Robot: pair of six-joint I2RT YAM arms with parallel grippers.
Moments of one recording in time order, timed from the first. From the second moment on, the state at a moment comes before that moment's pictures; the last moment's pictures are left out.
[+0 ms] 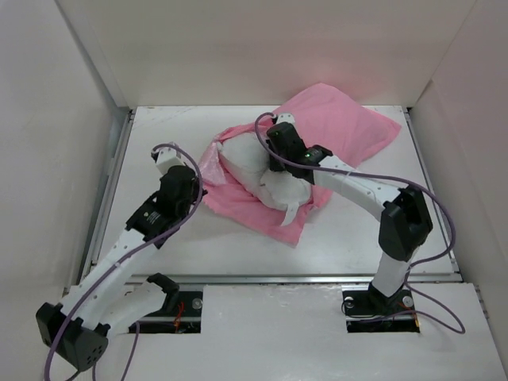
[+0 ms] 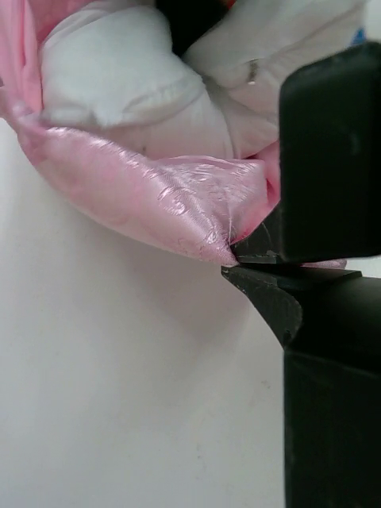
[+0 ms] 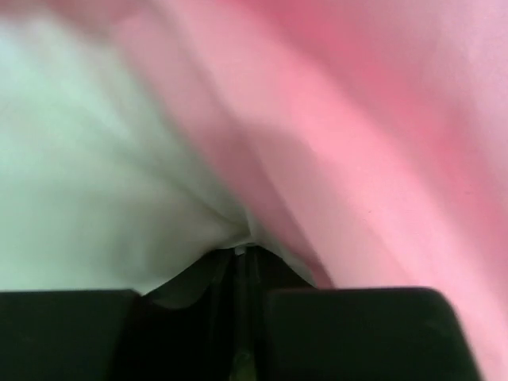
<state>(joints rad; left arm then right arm) -0.55 0.84 0.84 -0.50 -0.48 -0.69 0.71 1.82 1.54 -0.45 0.42 0.44</state>
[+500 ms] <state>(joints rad) -0.13 1.16 0.93 -0.39 -0.45 -0.65 0.73 1.52 1.50 -0.40 -0.01 -0.01</state>
